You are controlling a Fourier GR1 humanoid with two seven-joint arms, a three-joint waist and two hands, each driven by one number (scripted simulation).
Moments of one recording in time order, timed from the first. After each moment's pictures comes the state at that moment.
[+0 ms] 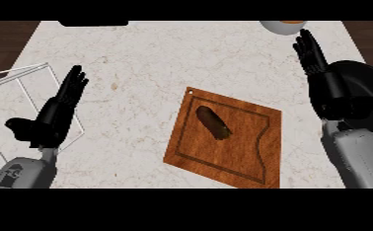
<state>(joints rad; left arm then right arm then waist) -0.15 0.45 -0.18 -1.36 0.34 0.14 -0.19 -0.34 -0.39 0.12 -1.41 -0.18 -0.11 -0.19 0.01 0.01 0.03</state>
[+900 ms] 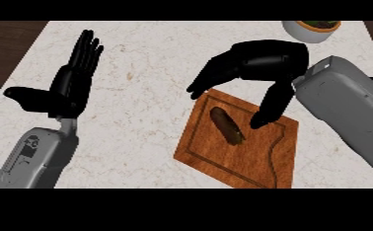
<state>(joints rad) -0.35 0.36 -0.17 -1.42 0.35 0.22 -0.11 -0.95 -0.58 0.60 -1.33 0.10 0.63 -0.49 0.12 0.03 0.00</state>
